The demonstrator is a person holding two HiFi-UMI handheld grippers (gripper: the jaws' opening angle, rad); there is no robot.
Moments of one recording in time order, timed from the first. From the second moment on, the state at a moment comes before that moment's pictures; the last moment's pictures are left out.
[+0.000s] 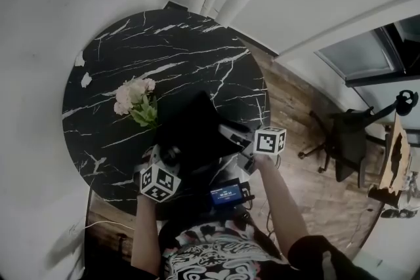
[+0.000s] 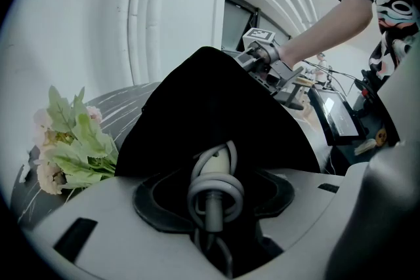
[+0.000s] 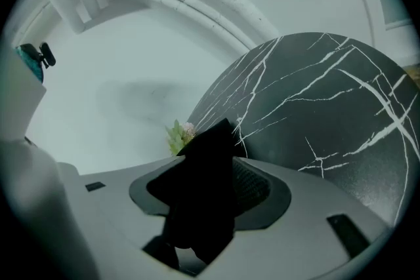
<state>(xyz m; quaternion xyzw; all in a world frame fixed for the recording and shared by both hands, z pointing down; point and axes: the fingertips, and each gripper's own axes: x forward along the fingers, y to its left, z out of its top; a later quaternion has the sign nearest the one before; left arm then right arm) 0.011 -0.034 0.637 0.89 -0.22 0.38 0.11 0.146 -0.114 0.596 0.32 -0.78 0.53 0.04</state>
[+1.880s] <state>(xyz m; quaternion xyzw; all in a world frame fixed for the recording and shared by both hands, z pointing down) 0.003 -0.013 0.630 0.89 -0.24 0.36 0.11 0.187 -0.115 0.599 0.45 -0.73 0.51 0.06</state>
